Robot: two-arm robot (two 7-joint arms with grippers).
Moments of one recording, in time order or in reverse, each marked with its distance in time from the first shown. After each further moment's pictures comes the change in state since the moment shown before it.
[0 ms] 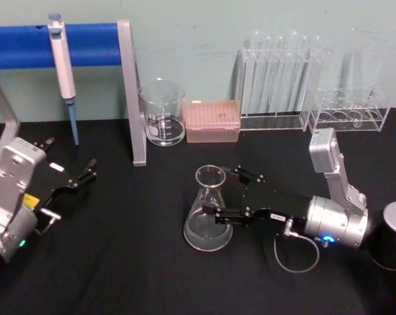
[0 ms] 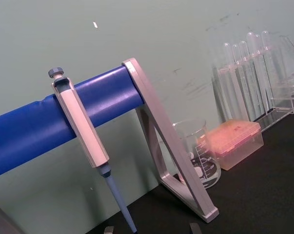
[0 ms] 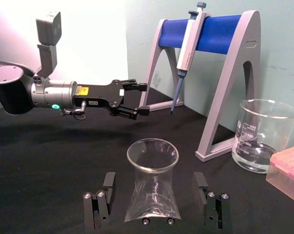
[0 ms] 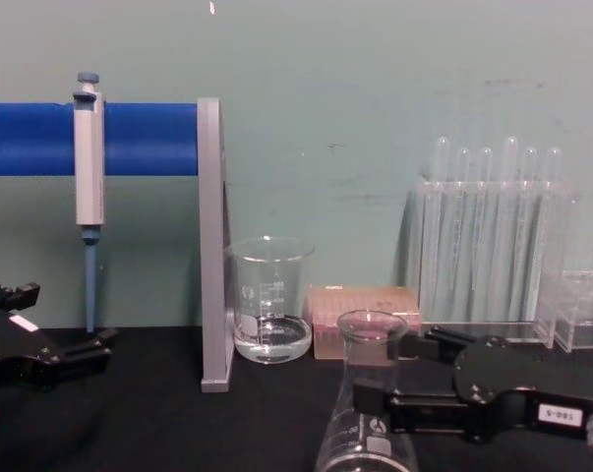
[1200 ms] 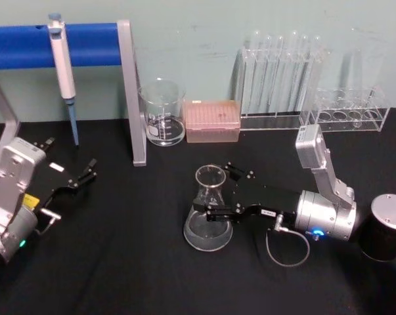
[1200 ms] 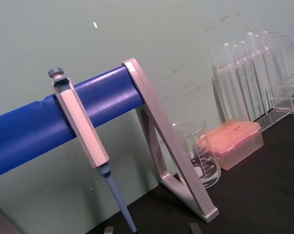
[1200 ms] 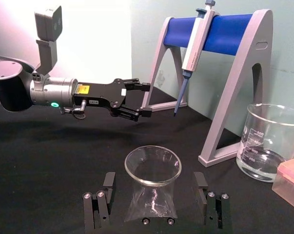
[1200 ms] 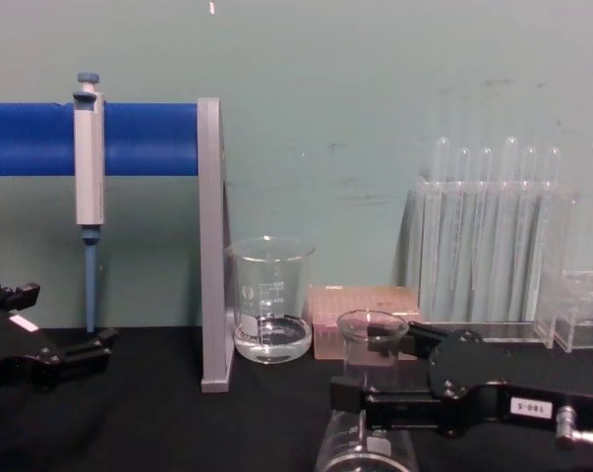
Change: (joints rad) left arm 0.000 0.000 0.000 0.000 0.000 0.000 0.000; right arm 0.055 -0.036 -0.030 0.063 -0.024 -0.018 0.015
